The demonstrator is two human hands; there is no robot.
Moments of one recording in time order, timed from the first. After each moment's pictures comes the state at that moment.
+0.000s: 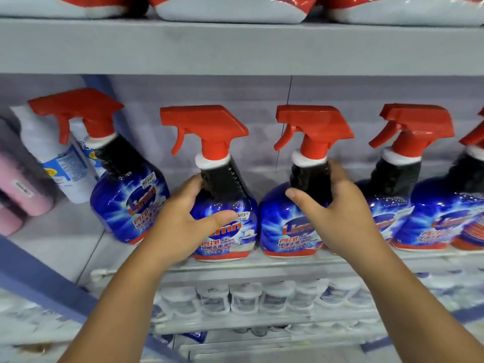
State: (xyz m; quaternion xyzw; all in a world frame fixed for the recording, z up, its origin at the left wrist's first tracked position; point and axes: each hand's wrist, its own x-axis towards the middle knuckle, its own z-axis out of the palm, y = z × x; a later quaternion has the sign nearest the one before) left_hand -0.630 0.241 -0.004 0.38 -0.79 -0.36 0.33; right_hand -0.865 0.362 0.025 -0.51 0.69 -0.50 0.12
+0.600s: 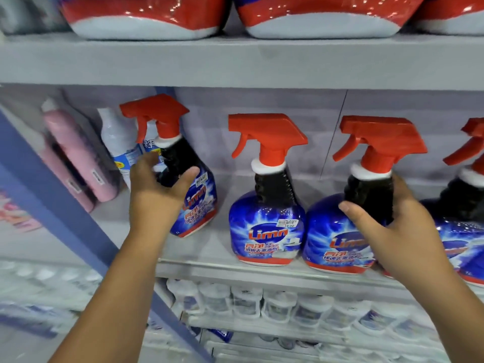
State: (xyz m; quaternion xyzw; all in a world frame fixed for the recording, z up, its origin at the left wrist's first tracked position) left_hand -0.556 0.186 0.002 0.58 -0.60 -0.18 0.52; right_hand -0.861 0.362 0.026 -0.52 0.69 -0.50 0.10
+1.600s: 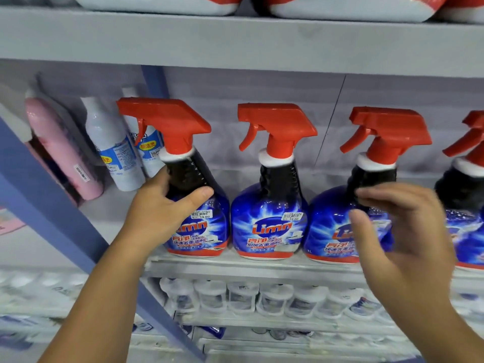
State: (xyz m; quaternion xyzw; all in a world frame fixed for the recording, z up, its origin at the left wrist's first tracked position) left_hand -0.544 0.213 0.012 0.51 -0.68 -0.34 0.40; right_hand -0.813 0.386 0.018 -0.59 0.59 -0.55 -0.11
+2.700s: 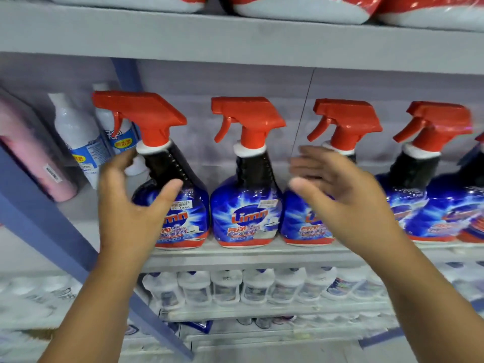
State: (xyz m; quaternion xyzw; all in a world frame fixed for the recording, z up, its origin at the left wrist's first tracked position) left_hand -0.545 0.238 0.000 0.47 -0.66 -0.19 0.55; right_hand -0.811 0.367 0.049 -0.58 0.60 -0.53 0.15
